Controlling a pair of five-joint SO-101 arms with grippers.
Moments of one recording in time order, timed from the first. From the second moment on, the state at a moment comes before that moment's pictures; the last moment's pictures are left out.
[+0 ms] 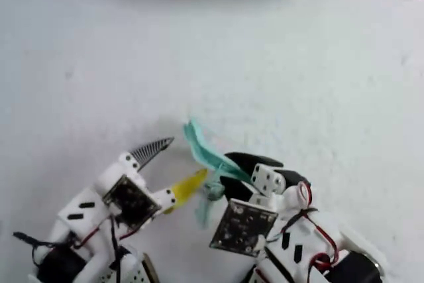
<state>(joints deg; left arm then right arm) 28.4 -104.8 68.5 62.1 -15.3 -40.3 -84.2 37.5 79.8 44.9</state>
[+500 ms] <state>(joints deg) 37.6 -105.0 62.9 64.5 -10.1 -52.2 -82.9 27.5 86.3 45.0</state>
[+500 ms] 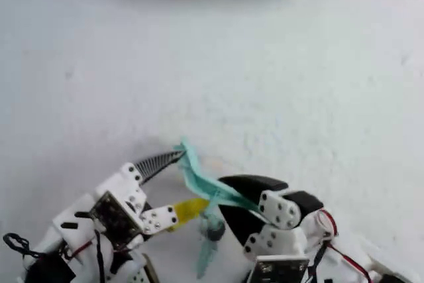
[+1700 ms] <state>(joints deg) 41.9 -104.1 63.6 64.4 -8.5 -47.8 -60.0 26.5 74.3 48.6</state>
